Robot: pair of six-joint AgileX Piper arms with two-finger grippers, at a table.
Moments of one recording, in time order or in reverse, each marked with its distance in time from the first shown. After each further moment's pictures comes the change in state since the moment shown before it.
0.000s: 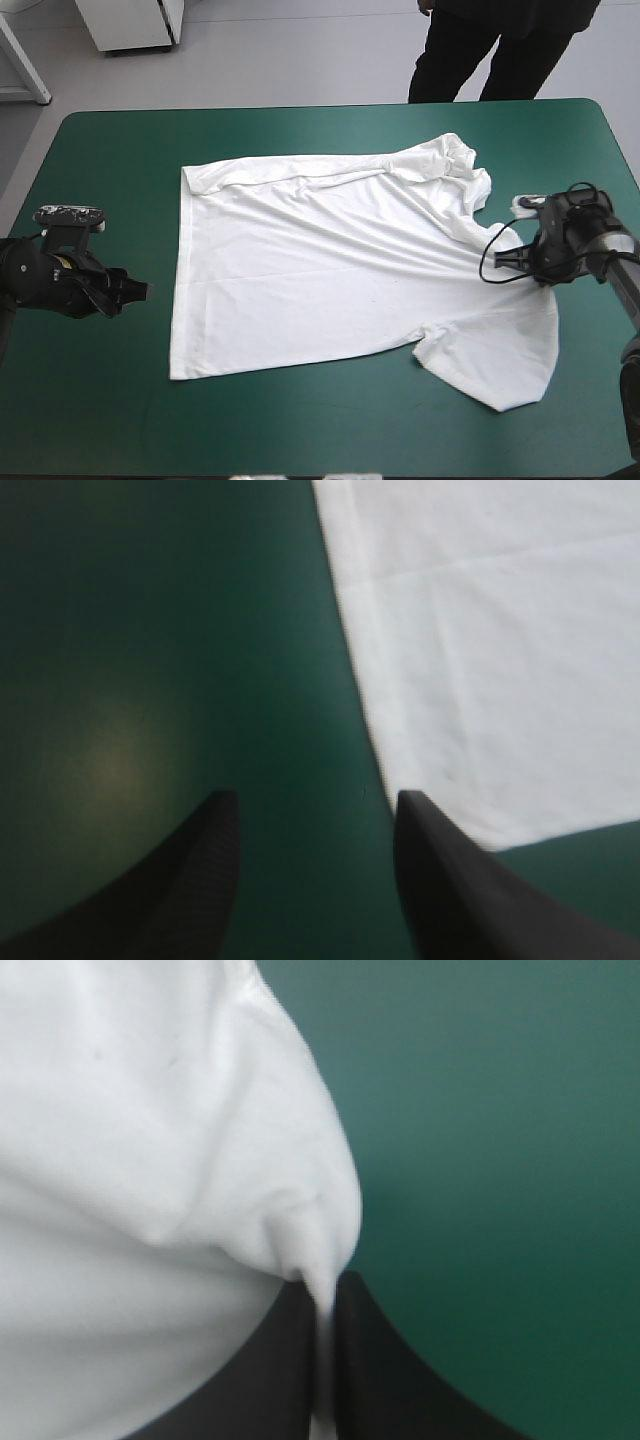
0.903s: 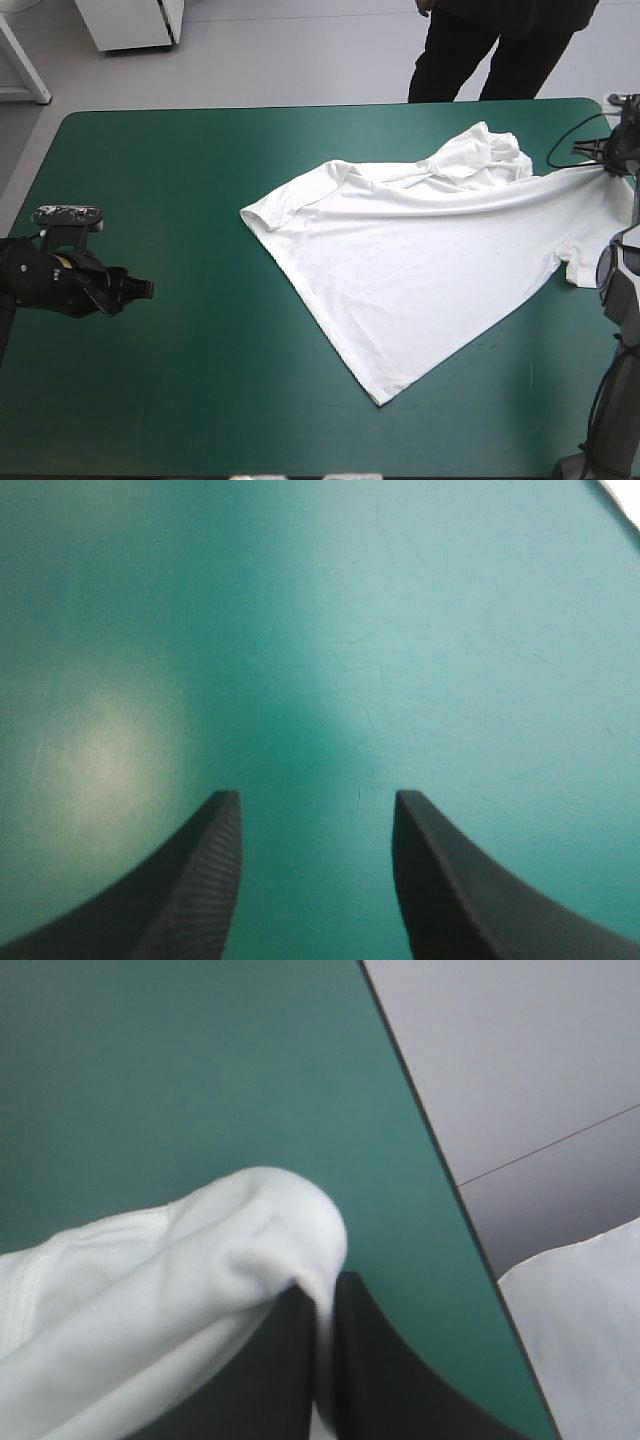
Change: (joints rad) left arm 0.000 0.000 0.000 0.000 -0.003 -0.029; right arm -0.292 0.763 -1.200 0.014 0.184 -0.090
